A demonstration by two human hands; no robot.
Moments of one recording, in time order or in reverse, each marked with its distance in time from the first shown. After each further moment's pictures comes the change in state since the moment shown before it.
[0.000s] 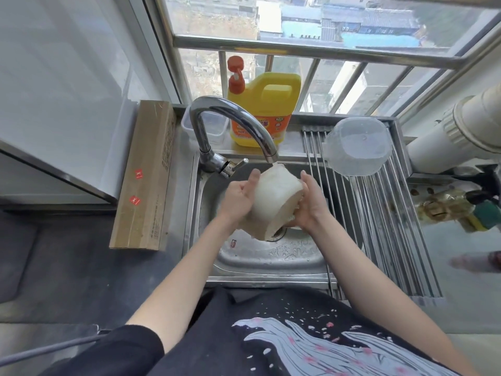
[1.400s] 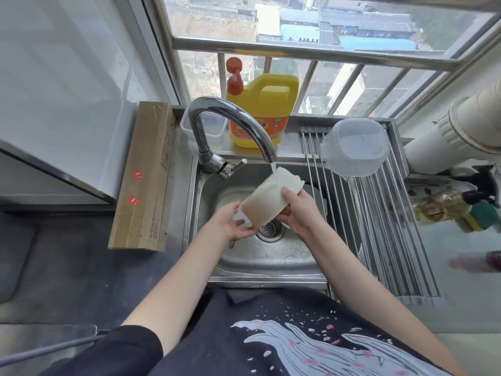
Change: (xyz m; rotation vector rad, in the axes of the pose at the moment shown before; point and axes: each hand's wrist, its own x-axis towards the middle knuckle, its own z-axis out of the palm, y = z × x) left_hand 0.008 -0.035 -0.001 -0.849 0.040 -0.916; right_hand -0.018 0.012 0.018 -0.015 0.008 -0.162
